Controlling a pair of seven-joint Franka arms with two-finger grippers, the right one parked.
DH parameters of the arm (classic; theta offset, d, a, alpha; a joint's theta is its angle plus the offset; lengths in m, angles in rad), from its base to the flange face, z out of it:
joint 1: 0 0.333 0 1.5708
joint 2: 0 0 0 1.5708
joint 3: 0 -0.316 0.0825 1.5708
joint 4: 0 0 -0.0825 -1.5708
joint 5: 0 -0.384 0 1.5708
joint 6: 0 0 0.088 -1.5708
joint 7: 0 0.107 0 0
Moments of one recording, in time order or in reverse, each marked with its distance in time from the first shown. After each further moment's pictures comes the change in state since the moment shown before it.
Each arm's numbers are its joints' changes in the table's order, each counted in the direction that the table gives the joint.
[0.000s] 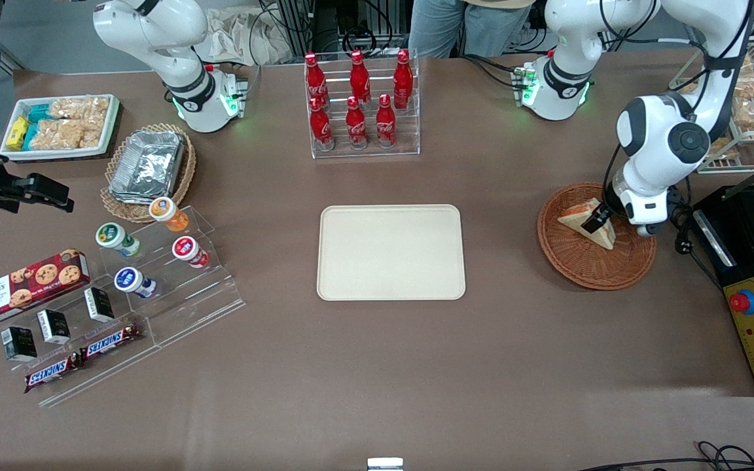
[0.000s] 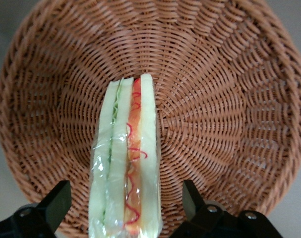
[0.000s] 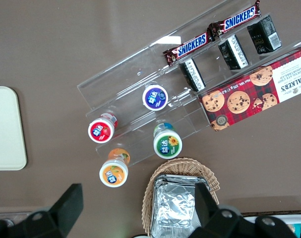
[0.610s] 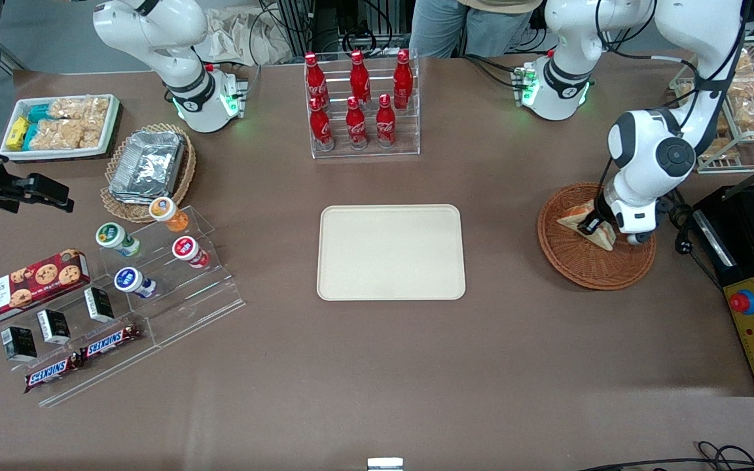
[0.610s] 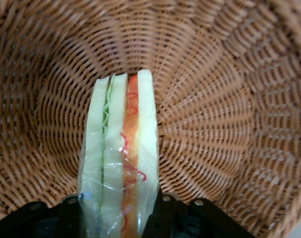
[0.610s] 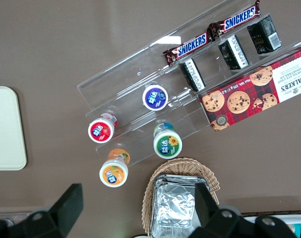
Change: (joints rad) arm -0.001 -0.077 0.002 -0.013 -0.001 -0.081 0.001
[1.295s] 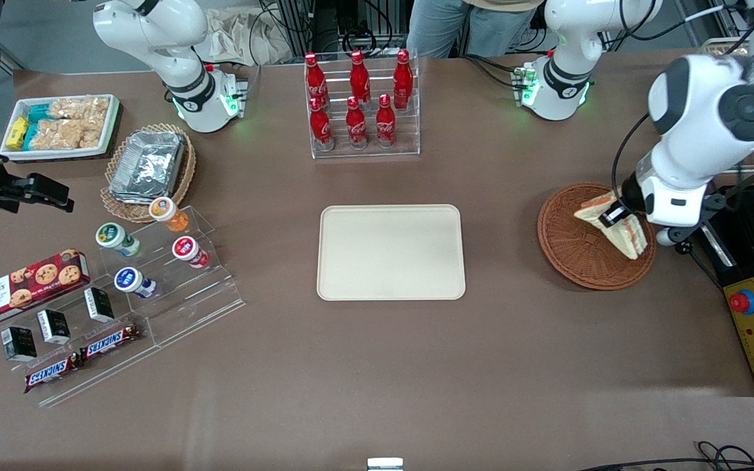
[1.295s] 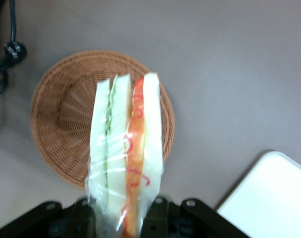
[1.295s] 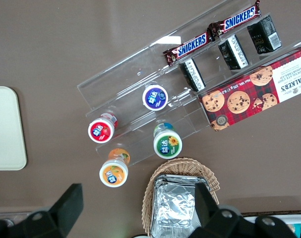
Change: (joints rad) arm -0.024 0.153 0.100 -0.577 -0.001 0.766 0.230
